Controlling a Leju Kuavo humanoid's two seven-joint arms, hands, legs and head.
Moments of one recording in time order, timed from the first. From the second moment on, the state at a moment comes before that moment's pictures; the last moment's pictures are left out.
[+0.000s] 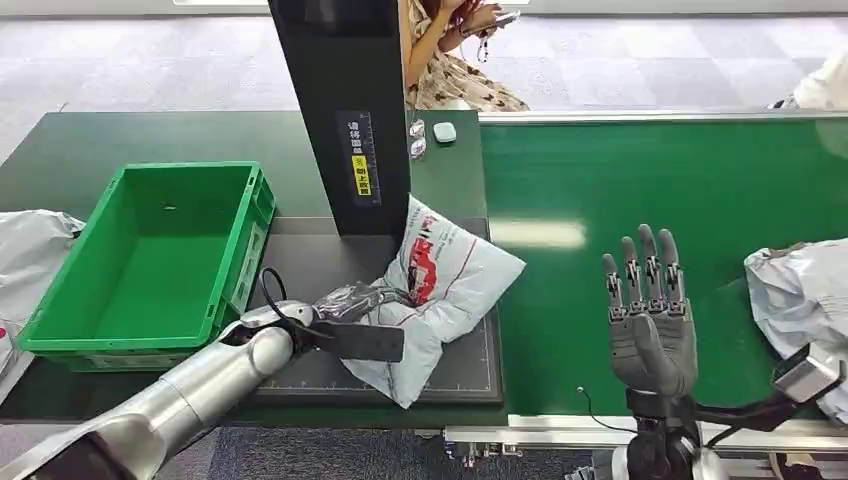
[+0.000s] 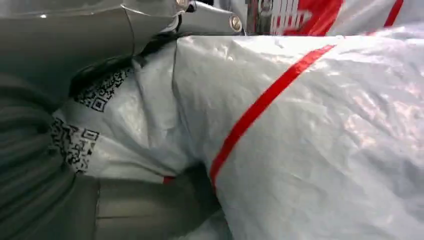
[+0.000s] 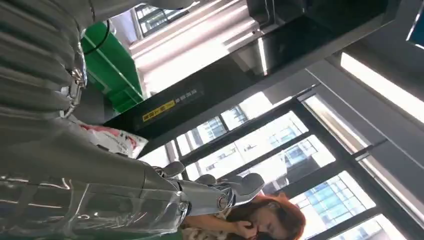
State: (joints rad) left arm -0.71 0.15 -0.99 -0.94 -0.33 -0.27 -0.19; right arm 0.08 0.10 -0.03 -1.82 -0.71 0.20 -0.26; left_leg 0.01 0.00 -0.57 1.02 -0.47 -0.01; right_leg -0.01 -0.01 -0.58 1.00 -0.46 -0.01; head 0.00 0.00
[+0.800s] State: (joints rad) left arm -0.50 0.19 -0.71 -1.12 -0.17 0.08 -0.24; right arm 0.20 0.10 -0.06 -1.90 -0.67 0.17 -0.27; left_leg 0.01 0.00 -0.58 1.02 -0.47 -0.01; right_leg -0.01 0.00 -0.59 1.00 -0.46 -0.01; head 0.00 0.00
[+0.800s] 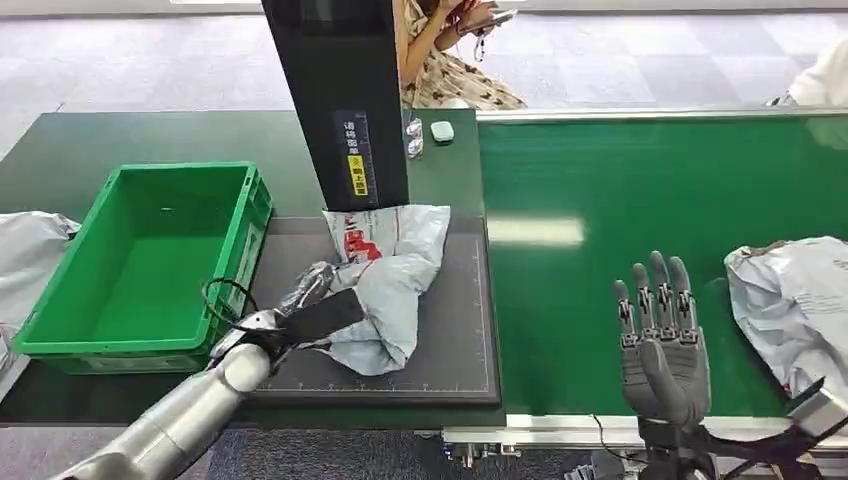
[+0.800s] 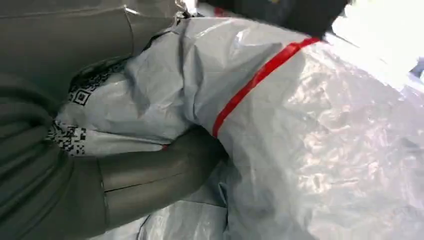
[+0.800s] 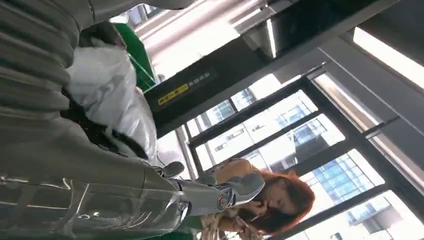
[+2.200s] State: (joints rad) left arm -0.42 0.25 0.17 -1.33 -0.82 0.16 0.05; right arm 0.21 0.15 -0.09 -1.93 -0.66 0.26 -0.21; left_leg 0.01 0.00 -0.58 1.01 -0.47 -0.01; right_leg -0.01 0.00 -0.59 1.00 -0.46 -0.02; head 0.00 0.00
